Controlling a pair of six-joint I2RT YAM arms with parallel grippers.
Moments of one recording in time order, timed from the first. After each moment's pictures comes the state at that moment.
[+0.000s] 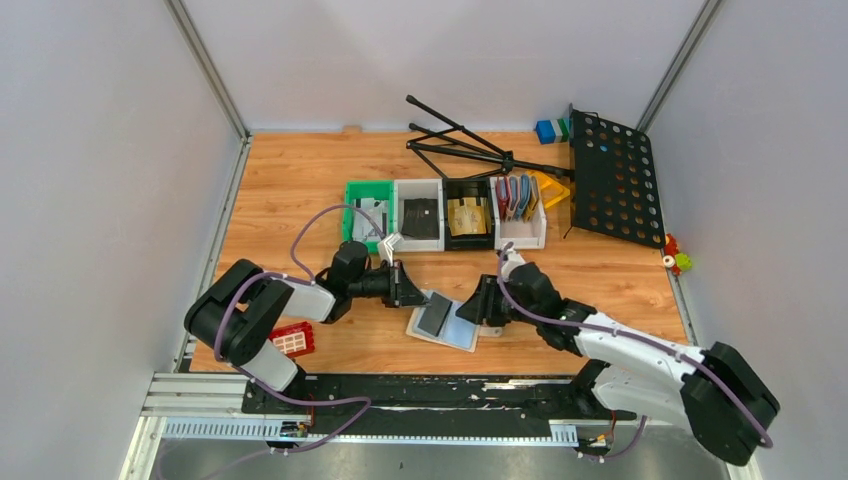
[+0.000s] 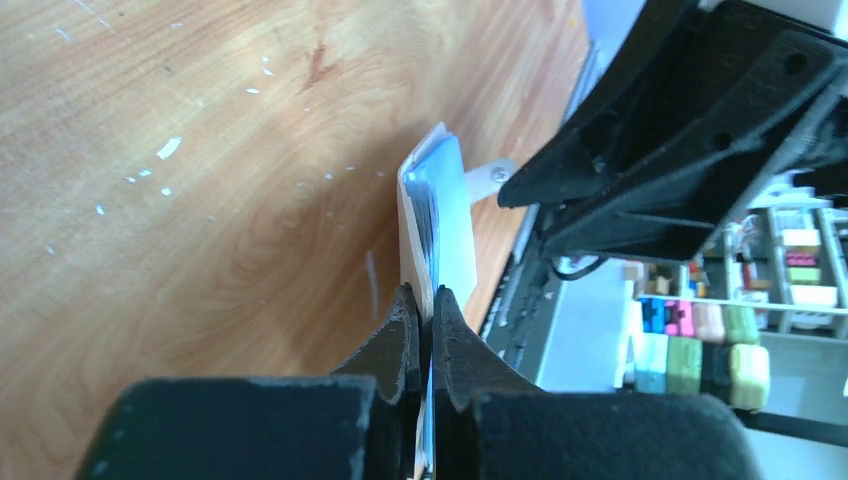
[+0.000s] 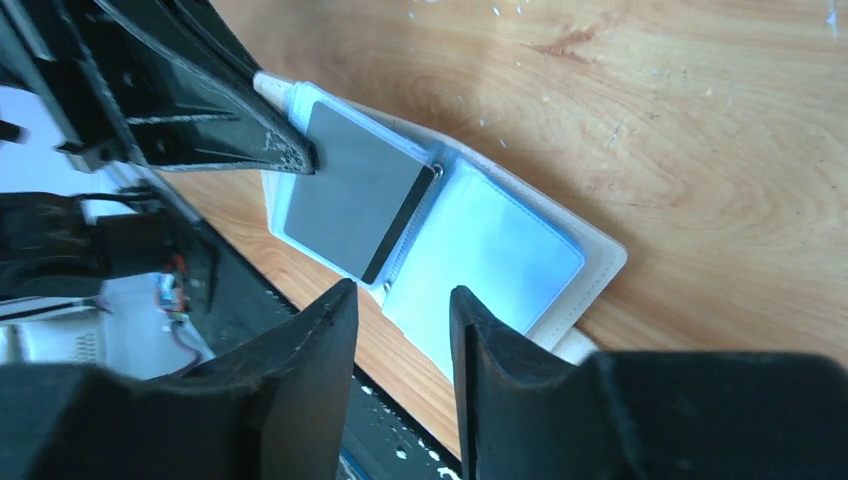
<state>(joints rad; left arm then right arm) -0.56 1.58 0.42 0.66 0.77 -0.72 0.80 1.07 0.40 0.04 -0.16 0.79</state>
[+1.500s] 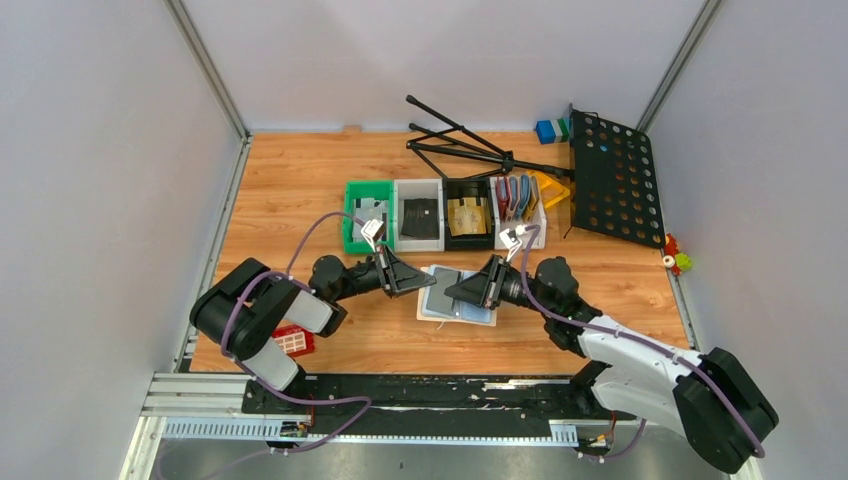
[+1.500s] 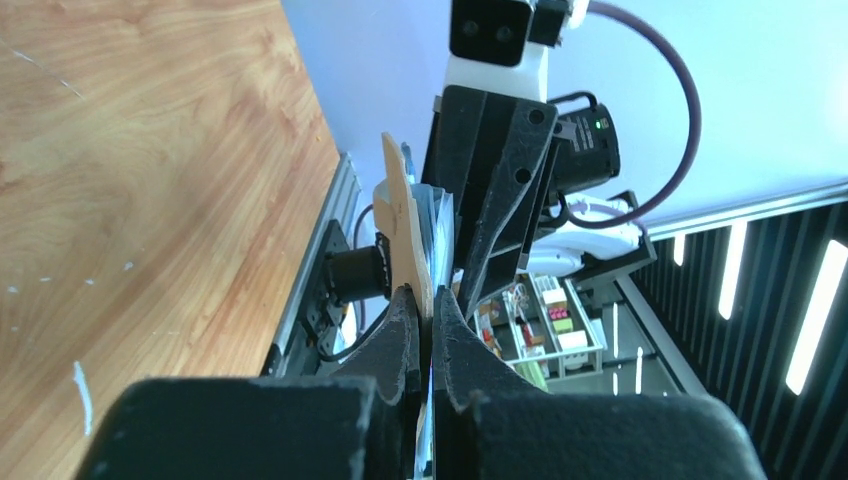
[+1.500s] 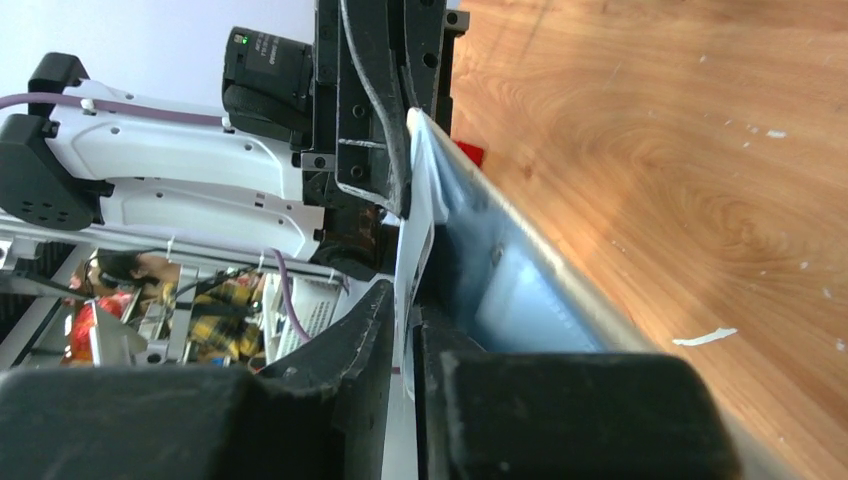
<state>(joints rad) -0.55 1.61 0.28 1.50 0.75 -1.45 0.67 0.99 0.31 0.60 -0.50 1.07</state>
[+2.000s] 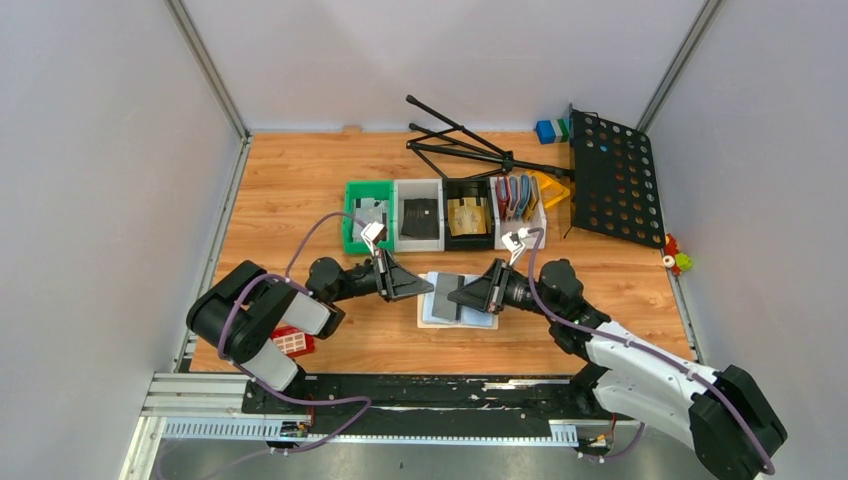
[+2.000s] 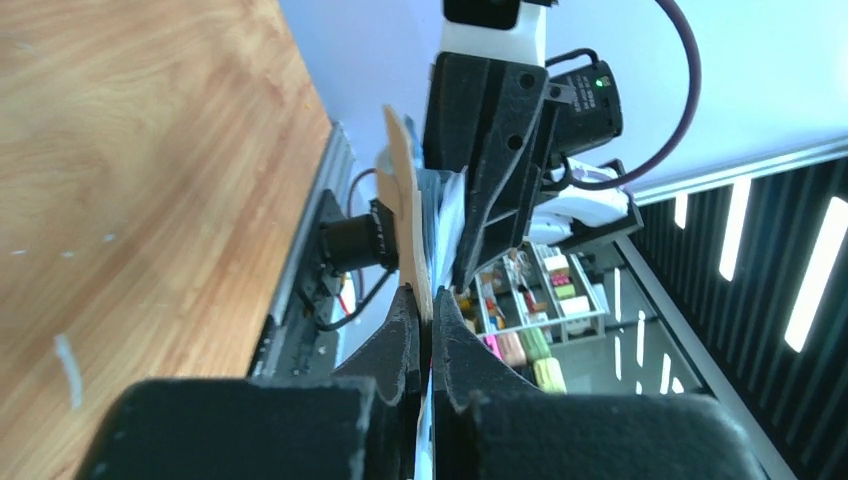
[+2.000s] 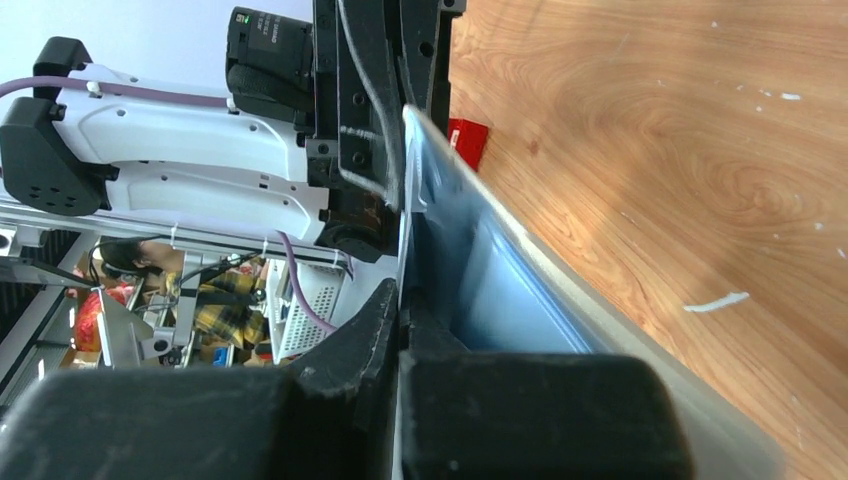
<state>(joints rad) -0.54 1.58 0.27 1.51 0.81 -1.44 0.67 0.93 0.31 0.52 -0.52 1.08</state>
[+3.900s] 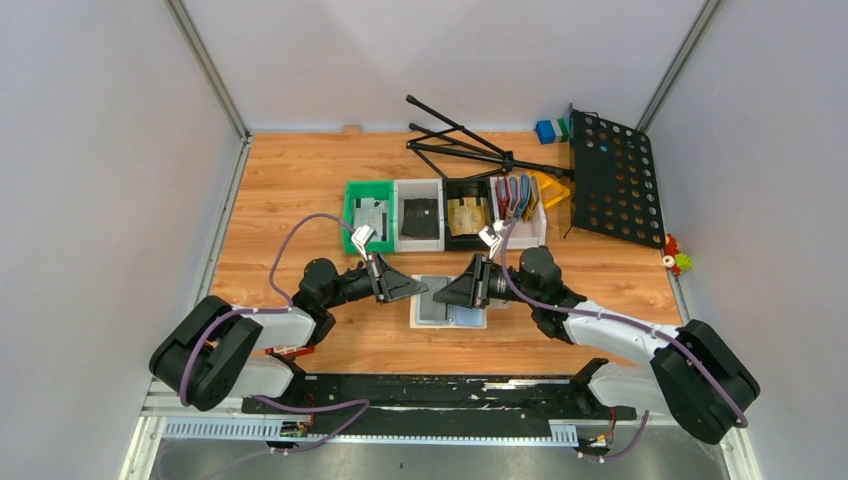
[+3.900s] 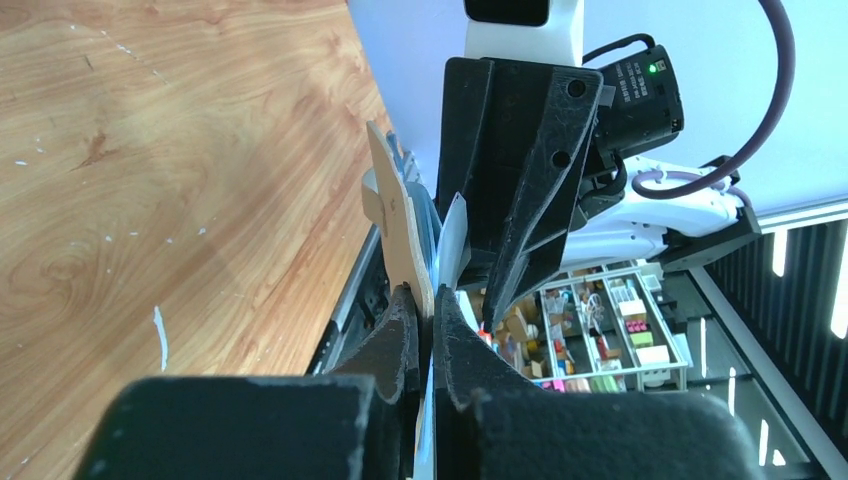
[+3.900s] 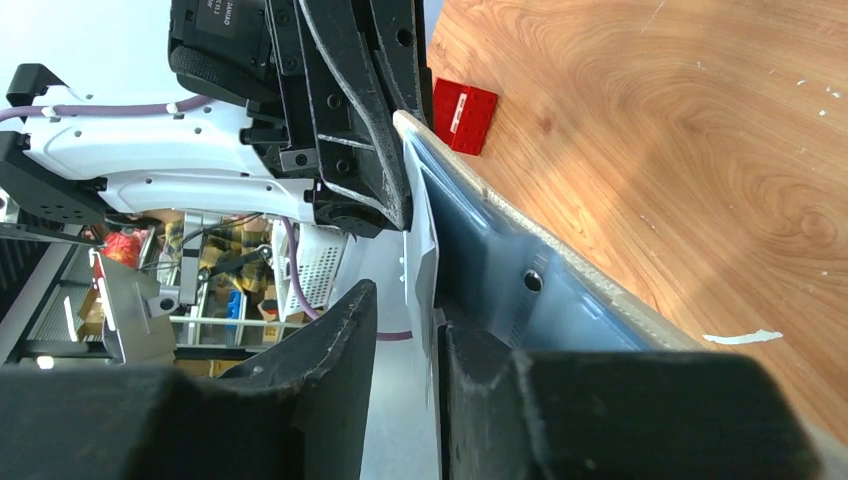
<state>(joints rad) -0.55 1.32 0.21 1.13 0.70 -1.23 0.68 1.20 0.39 0.65 -0.65 1.07</state>
